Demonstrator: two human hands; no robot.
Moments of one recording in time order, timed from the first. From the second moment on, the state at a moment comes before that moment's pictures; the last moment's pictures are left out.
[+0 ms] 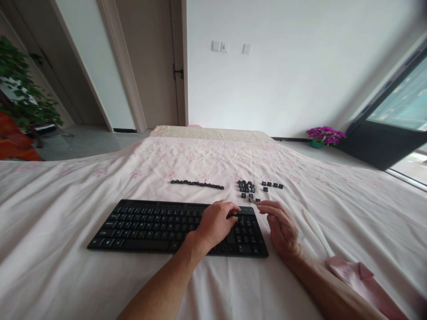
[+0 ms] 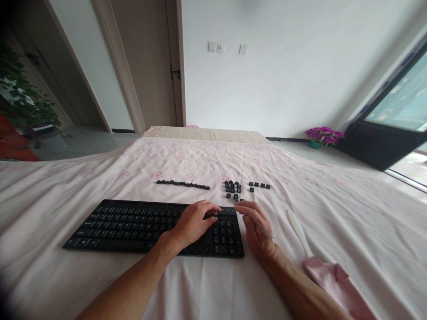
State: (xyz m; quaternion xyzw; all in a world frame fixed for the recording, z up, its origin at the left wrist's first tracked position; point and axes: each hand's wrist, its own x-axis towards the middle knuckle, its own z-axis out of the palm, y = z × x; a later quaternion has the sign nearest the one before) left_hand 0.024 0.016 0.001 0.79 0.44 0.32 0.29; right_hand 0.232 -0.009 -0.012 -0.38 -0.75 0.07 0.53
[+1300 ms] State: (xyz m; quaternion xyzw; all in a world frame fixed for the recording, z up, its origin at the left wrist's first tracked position) left_hand 0.027 0.014 0.000 0.81 0.45 0.28 0.25; right_hand 0.223 -0.008 -0.010 -0.43 -0.71 0.12 0.54
